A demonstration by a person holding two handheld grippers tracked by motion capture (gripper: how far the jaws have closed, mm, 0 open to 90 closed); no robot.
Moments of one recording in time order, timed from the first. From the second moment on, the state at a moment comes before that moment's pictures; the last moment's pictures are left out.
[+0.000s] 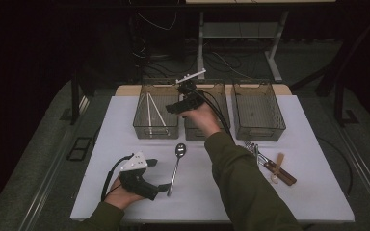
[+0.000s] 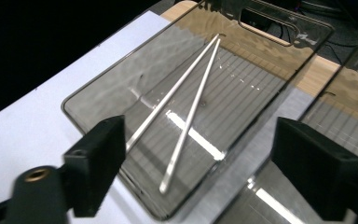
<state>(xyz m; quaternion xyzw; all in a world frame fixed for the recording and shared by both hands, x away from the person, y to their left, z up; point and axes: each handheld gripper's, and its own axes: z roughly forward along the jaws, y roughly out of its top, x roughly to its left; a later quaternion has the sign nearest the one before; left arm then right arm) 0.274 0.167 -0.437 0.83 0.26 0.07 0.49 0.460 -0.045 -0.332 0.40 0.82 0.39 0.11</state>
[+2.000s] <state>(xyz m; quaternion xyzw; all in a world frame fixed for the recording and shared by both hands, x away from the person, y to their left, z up) 0.273 0.167 -0.439 0.83 0.27 0.08 0.48 0.345 -0.226 -0.381 0.37 0.81 0.45 0.12</state>
